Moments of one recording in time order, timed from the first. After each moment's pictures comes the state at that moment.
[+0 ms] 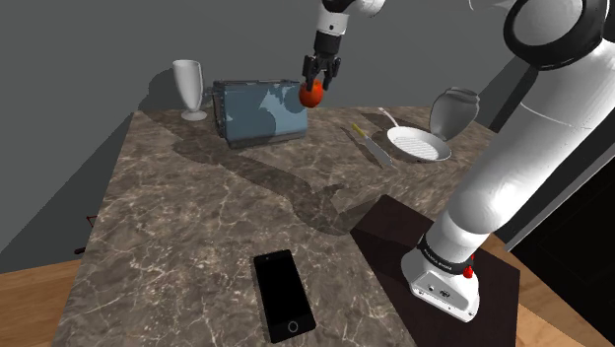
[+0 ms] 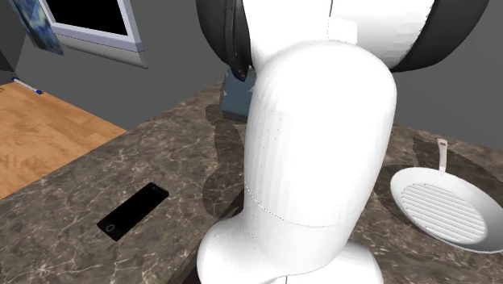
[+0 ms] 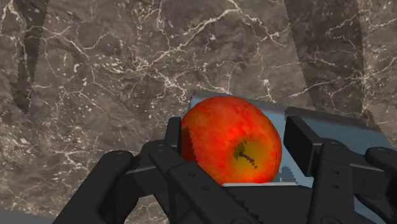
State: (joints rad) arm -0.16 -0.01 0.00 -1.82 0.07 1.81 -0.03
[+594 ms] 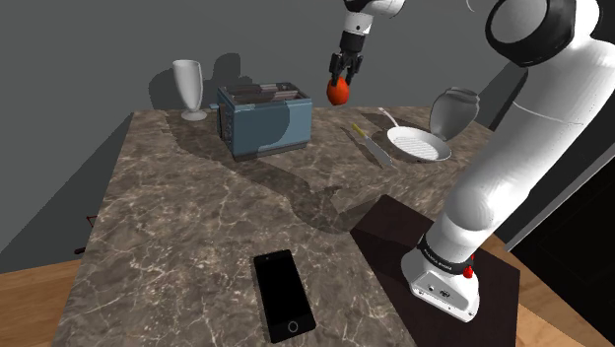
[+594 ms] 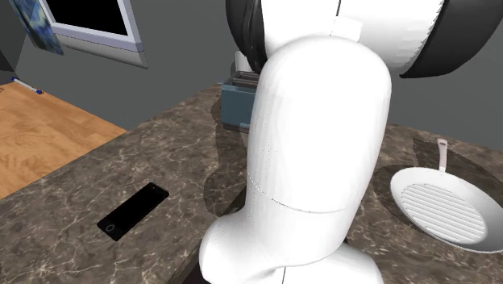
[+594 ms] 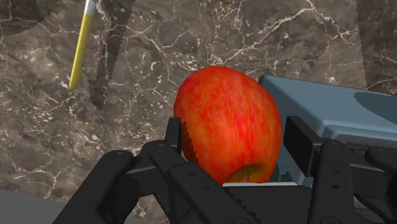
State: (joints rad) arm -0.27 0.04 -0.10 -1.74 0.07 1.77 -0.25
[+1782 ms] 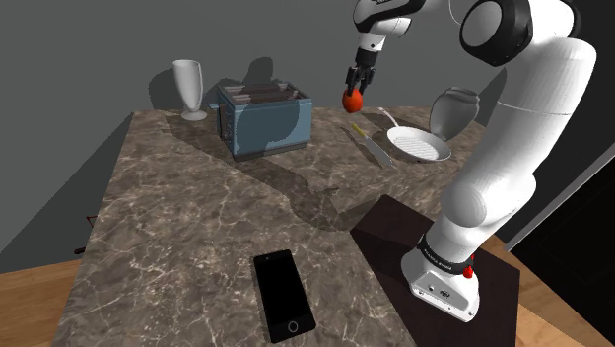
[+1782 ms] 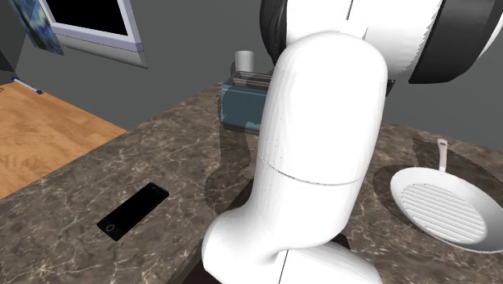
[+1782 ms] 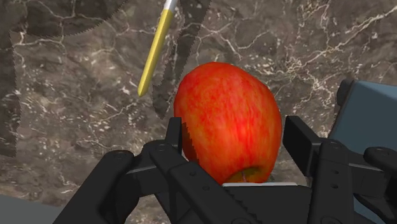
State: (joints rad) arm -0.37 0.18 -0.19 -1.71 0.10 1.85 -0.45
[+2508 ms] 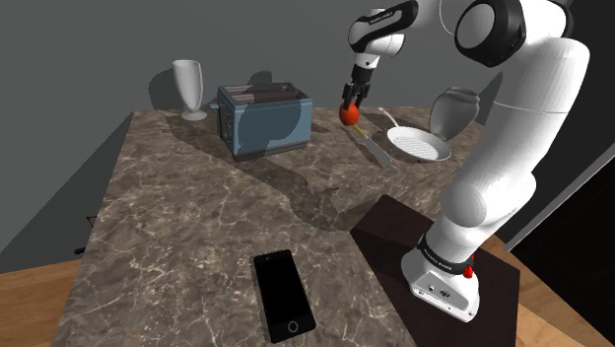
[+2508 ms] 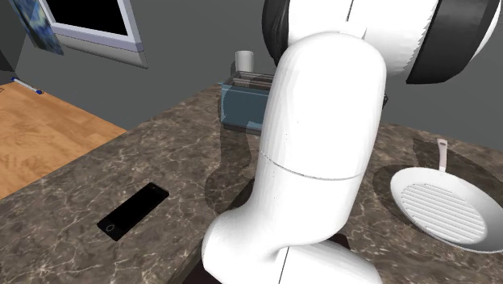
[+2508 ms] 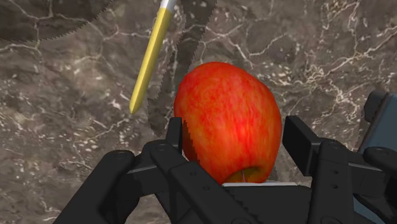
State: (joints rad) arm -0.37 0.21 -0.18 -1.82 0.11 1.99 -0.46
